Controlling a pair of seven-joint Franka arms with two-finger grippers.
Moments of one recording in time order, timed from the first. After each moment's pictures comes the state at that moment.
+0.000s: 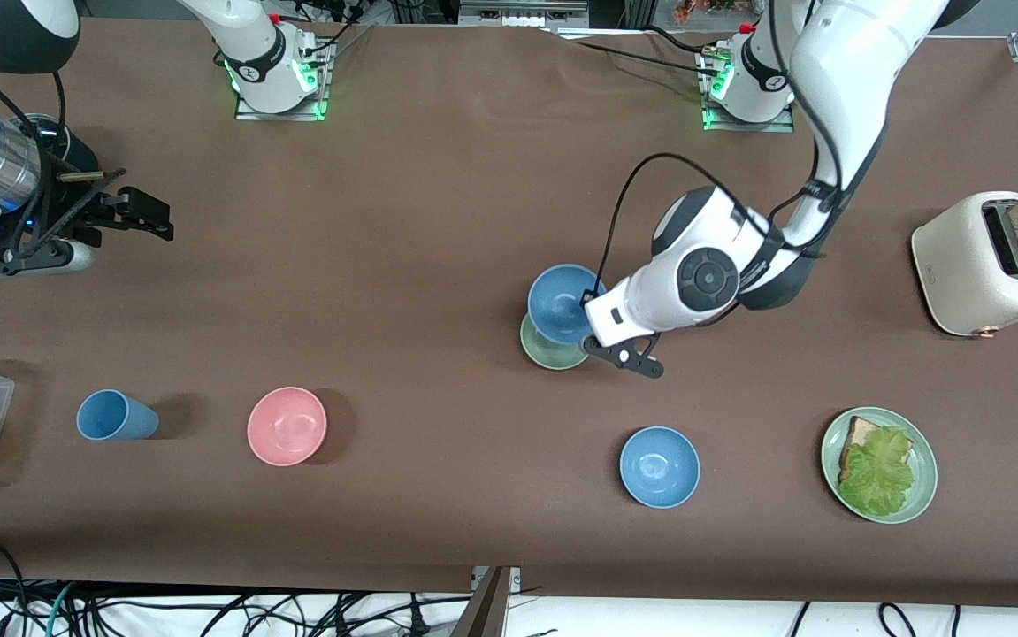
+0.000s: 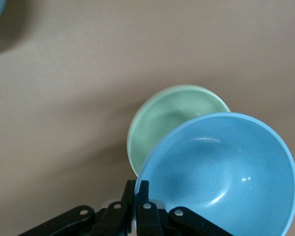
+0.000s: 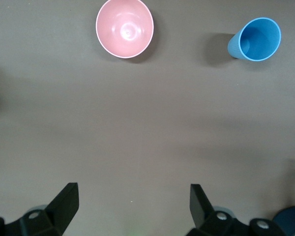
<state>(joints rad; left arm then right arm) -0.12 0.68 -0.43 -1.56 0.03 2.12 -0.20 0.08 0.10 0.01 -1.57 0.04 1.57 0.00</state>
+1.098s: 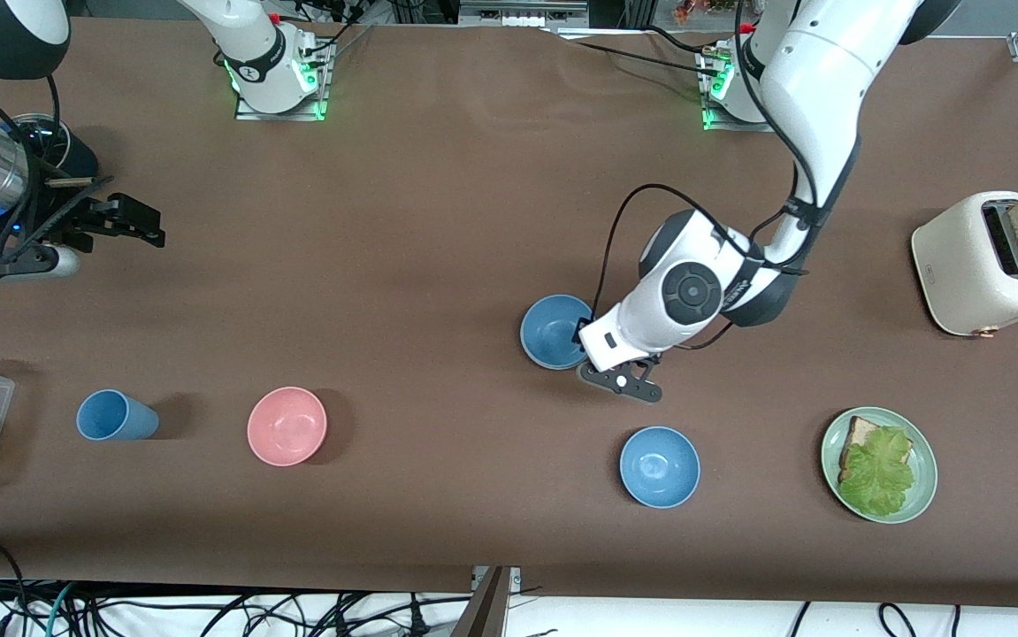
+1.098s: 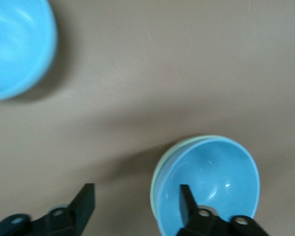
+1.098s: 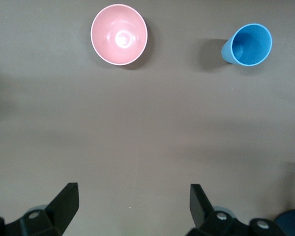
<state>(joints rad) -0.21 0.67 -0.31 -1.48 0.03 2.16 -0.20 0.07 0.11 0.01 -1.56 0.04 1.60 0.00</state>
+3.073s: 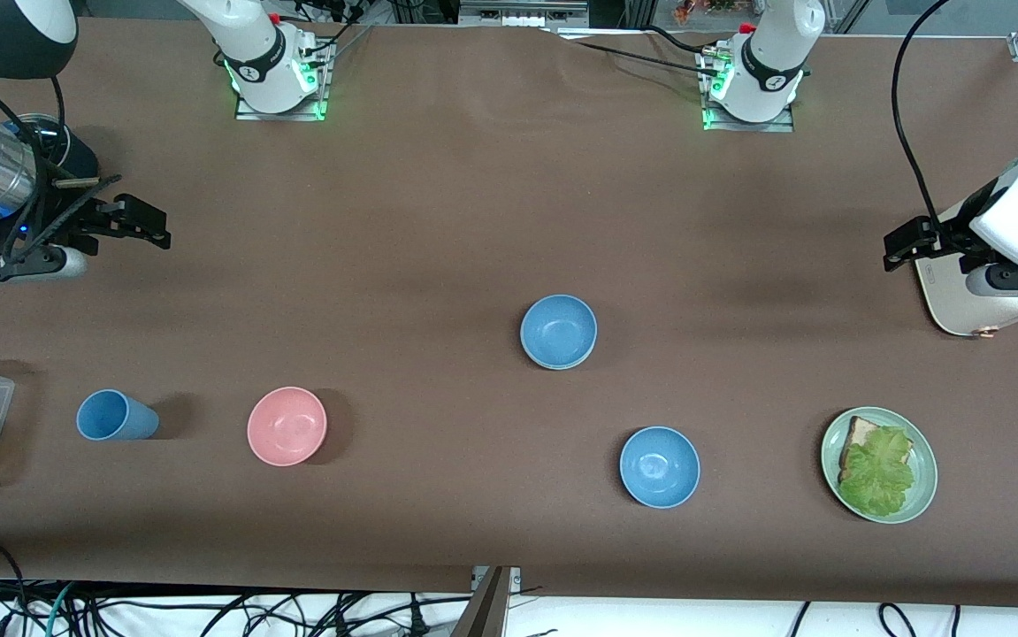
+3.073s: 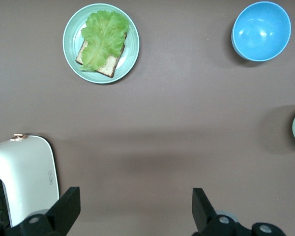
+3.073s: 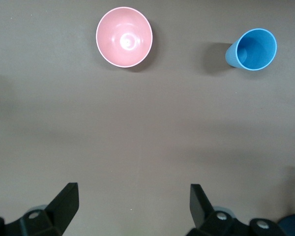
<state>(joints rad) 0.02 0.07 -0.03 -1.65 0.03 1.69 -0.01 0.07 0.11 0.02 -1.56 0.04 1.60 0.00</state>
